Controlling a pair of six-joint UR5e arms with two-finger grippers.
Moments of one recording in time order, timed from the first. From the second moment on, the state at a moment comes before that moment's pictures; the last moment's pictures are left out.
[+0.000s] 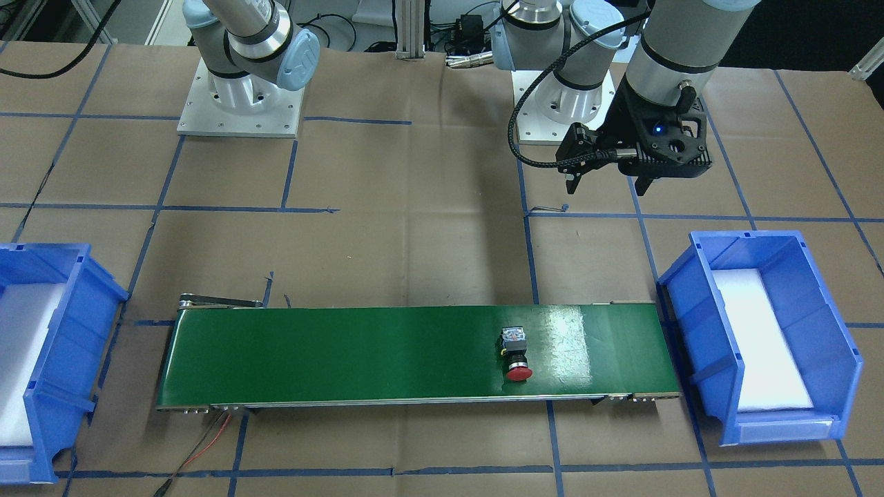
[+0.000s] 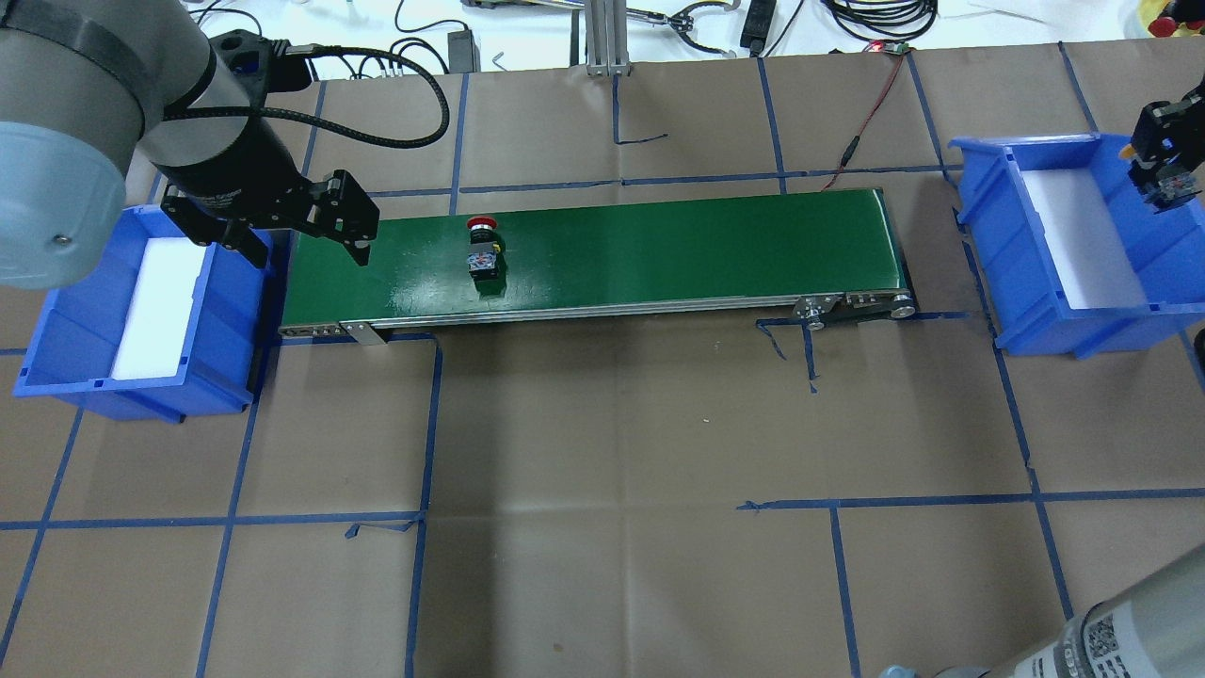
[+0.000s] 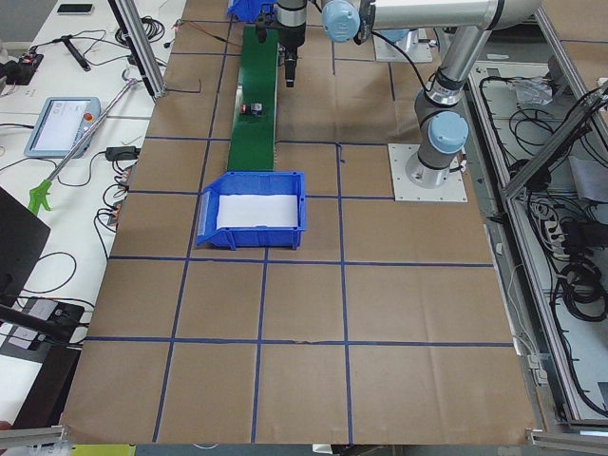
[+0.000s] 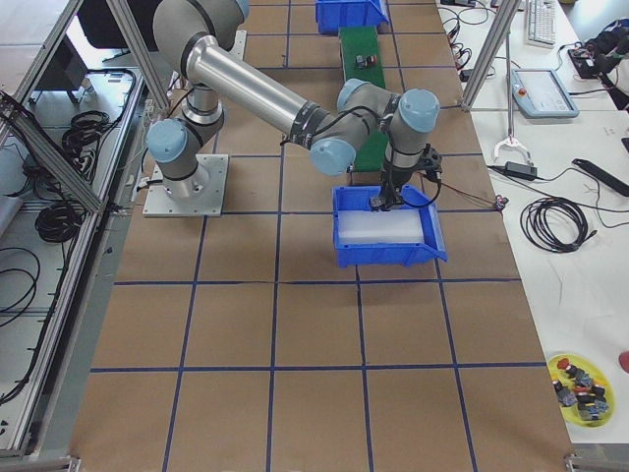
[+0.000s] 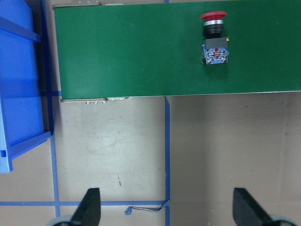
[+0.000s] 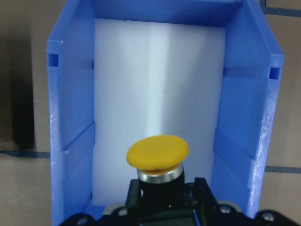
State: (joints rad) left arm -1.54 -1.53 -1.67 -1.48 1.58 0.04; right arm 1.04 -1.20 1.47 -1.86 -1.60 -0.60
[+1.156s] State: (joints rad) left arm -1.54 -1.53 -1.67 -1.48 1.57 0.02; right arm 1.01 -1.14 1.69 -2.08 -1.59 -0.50
